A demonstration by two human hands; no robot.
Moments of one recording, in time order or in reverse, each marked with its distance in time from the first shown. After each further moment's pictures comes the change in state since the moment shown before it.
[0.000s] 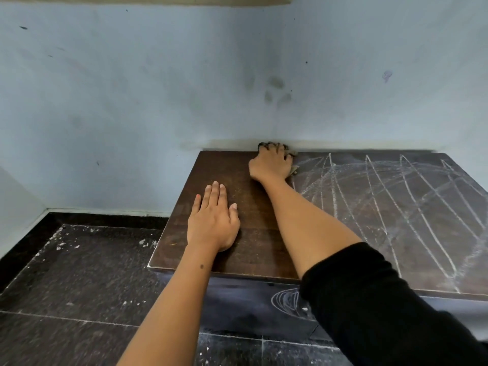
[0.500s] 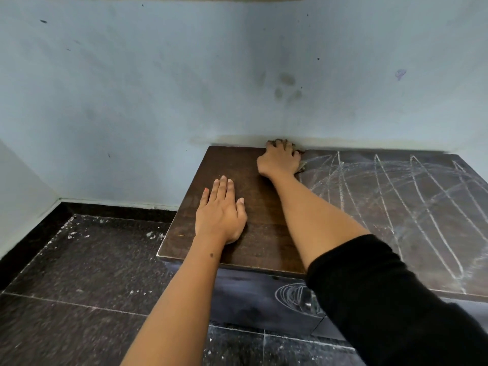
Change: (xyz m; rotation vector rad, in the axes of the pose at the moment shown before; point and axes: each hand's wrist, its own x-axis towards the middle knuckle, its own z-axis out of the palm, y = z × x) left_hand -0.001 0.001 -0.003 0.007 -0.026 0.001; right_hand 0.000 0.002 -0.002 -0.061 -0.024 -0.062
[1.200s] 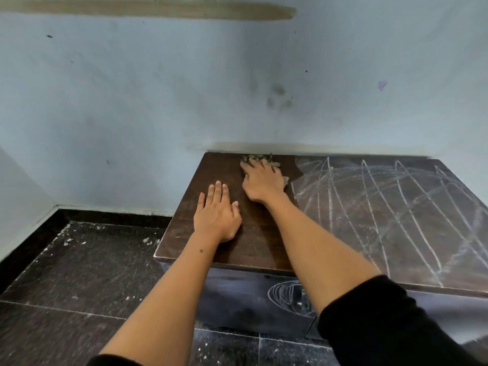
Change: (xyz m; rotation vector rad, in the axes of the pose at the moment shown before) left_hand 0.000 0.007 -0.007 -0.014 -0.075 -0.053; right_hand -0.046 0.000 -0.003 0.012 -0.079 -0.304
